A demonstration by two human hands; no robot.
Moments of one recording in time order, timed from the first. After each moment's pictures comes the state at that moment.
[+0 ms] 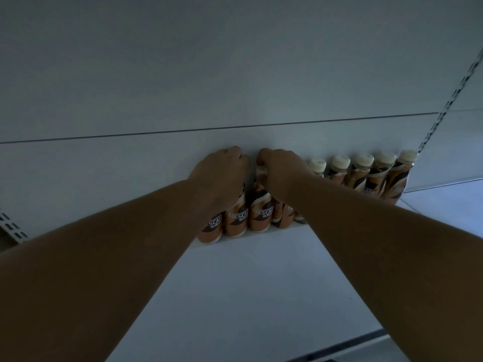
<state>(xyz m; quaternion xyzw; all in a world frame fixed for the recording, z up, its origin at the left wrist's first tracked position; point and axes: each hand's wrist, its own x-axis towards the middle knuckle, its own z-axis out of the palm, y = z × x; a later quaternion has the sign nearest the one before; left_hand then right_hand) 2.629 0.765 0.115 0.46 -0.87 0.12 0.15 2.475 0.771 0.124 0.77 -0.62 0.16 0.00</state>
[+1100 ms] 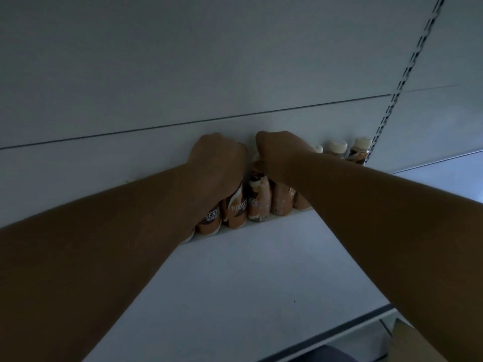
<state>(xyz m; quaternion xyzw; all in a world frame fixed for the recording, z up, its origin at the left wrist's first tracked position) 2.504 0.749 0.132 0.48 -0.84 0.23 0.07 2.357 0.757 0.140 0.77 -0.63 0.13 -0.01</state>
